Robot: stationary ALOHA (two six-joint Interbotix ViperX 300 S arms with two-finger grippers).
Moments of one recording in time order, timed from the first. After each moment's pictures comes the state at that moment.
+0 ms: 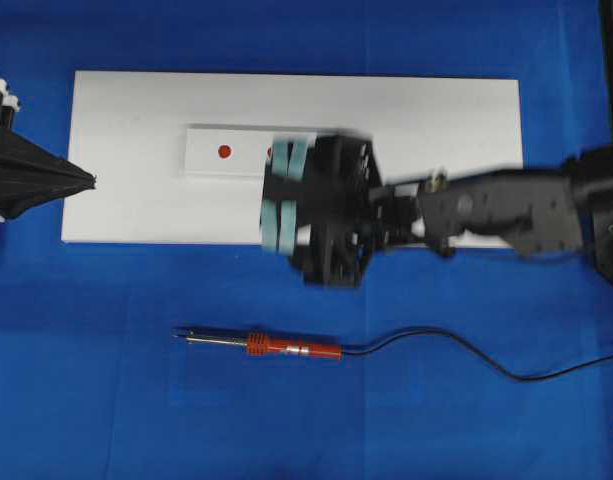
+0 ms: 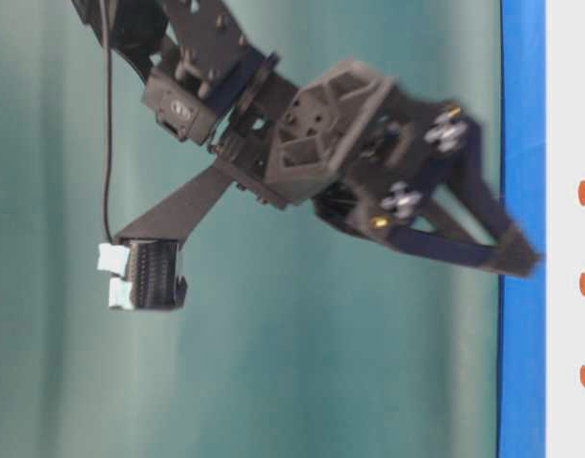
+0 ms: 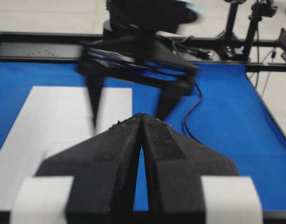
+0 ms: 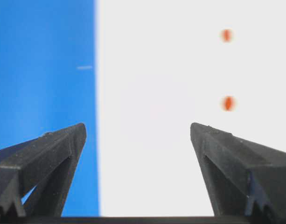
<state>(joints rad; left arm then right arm) -0.05 -0.97 1.22 0.00 -0.33 -0.04 0.06 0.07 0.36 -0.47 0.48 0.63</state>
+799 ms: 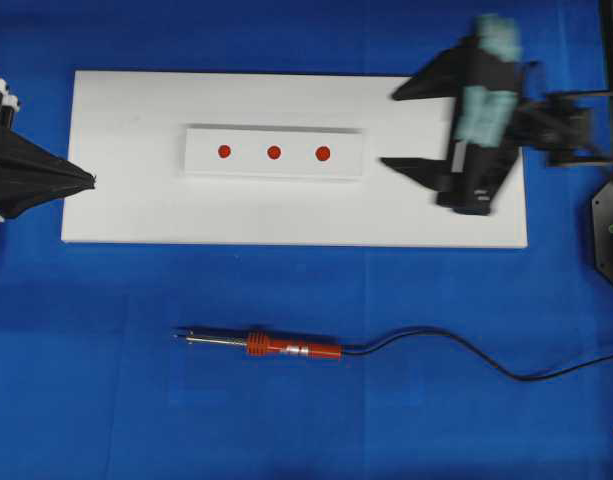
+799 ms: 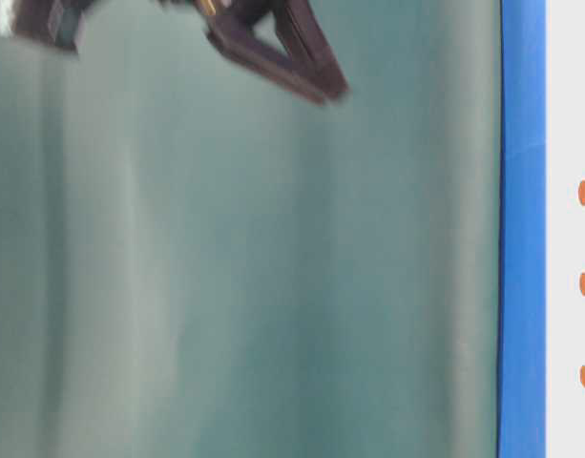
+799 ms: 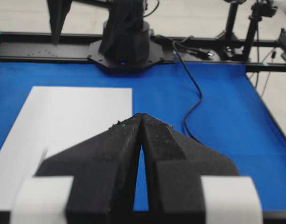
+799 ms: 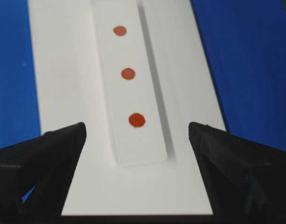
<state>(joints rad) -0.05 -0.97 1.23 0.00 -0.33 -0.04 -0.08 -0.49 0.77 -0.47 0.32 0.59</state>
